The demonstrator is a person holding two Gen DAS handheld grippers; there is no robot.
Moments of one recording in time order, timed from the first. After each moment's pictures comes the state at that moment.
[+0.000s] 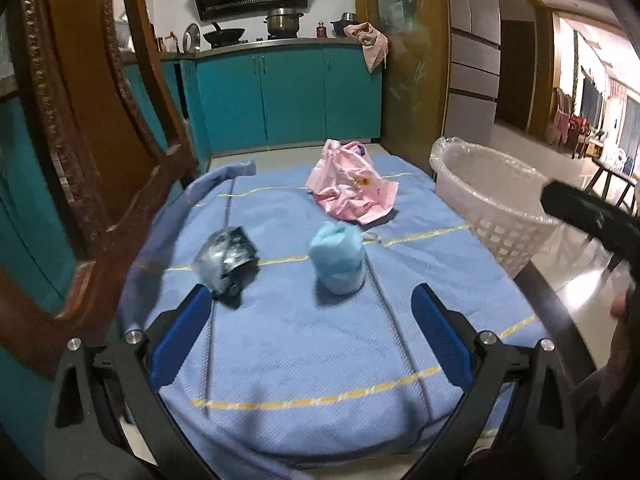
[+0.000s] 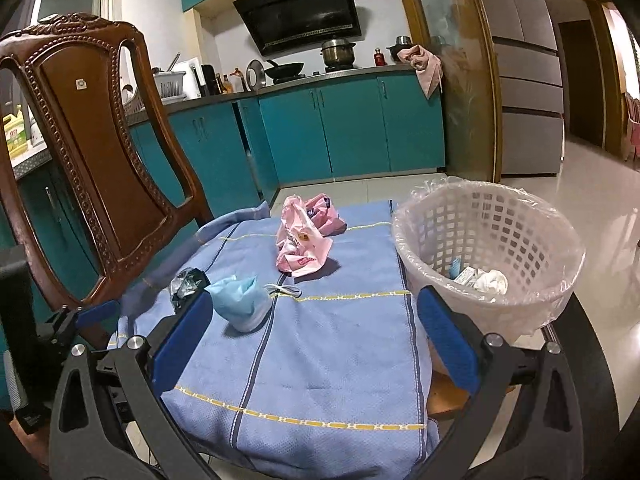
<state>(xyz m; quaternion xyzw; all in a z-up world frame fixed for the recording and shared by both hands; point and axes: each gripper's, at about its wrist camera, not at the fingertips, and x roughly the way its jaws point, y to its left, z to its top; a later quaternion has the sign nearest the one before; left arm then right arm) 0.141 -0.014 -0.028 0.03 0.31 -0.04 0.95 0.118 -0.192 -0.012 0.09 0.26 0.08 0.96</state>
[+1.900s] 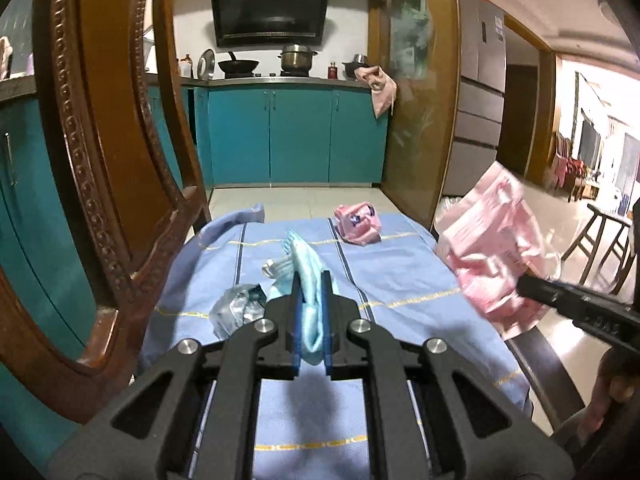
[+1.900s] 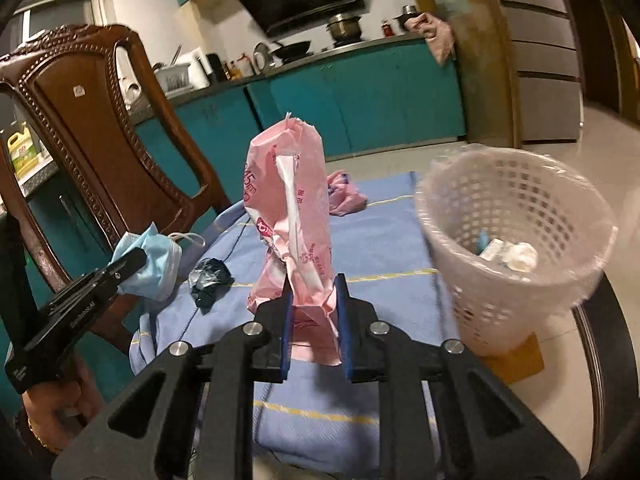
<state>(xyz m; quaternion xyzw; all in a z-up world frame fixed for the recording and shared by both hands) 0.140 0.012 0.006 0.00 0.24 -0.03 0.97 0.123 -0.205 -0.020 0.12 0.30 0.11 0.94</state>
